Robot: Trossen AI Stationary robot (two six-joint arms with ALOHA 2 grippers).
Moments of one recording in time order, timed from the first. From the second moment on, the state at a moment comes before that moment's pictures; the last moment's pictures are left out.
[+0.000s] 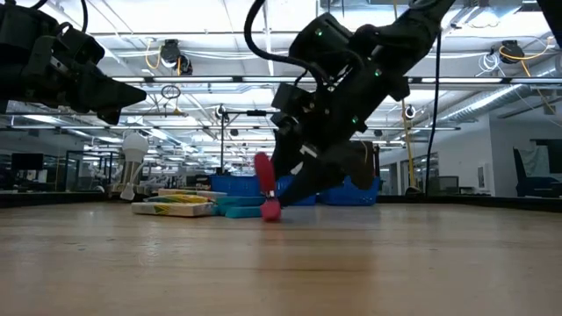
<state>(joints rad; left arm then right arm) 0.45 0.15 0.02 0.08 0.41 -0.03 0.02 1.91 1.05 0.10 0.08 -0.65</state>
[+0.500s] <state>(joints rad) 0.45 0.15 0.02 0.08 0.41 -0.03 0.01 1.91 1.05 0.07 0.06 -0.60</state>
